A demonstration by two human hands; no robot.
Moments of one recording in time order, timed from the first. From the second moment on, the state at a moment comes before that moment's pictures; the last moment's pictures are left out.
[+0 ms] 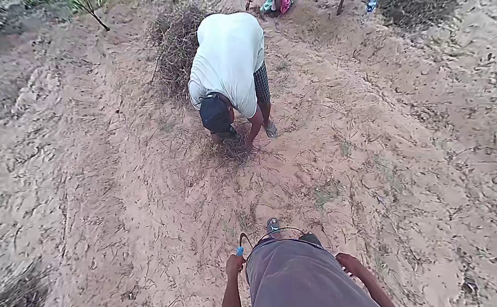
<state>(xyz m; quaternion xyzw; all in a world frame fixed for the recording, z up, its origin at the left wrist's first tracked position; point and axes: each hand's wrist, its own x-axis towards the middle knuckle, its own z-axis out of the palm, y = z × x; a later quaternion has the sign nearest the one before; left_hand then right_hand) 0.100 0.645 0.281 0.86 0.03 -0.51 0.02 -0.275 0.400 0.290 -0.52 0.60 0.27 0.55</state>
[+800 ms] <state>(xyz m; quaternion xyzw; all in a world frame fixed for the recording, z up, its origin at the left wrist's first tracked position) 0.080 0.648 0.278 0.88 0.03 -0.48 0.01 -0.305 0.446 0.286 -0.43 0.66 0.22 0.58</state>
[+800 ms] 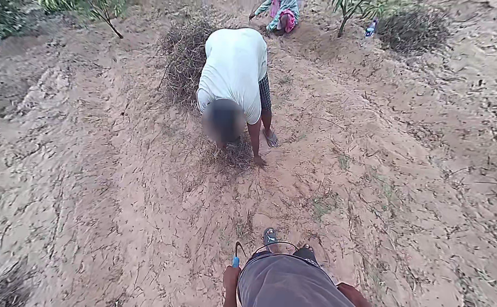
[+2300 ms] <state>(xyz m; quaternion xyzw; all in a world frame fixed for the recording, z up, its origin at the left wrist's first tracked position) 0.090 0.651 0.267 0.86 0.09 -0.49 0.09 -0.273 0.391 0.293 -0.49 0.63 0.23 0.56</state>
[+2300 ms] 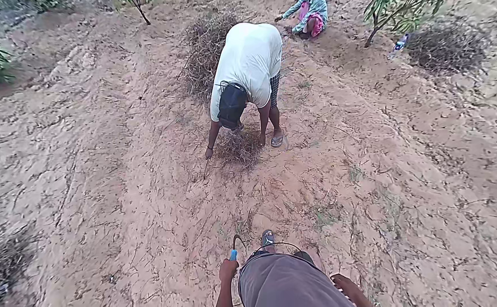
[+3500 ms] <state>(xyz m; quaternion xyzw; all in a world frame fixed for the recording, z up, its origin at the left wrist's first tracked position) 0.087 0.657 0.267 0.86 0.12 -0.49 0.11 -0.259 0.385 0.296 -0.52 0.61 0.26 0.54</state>
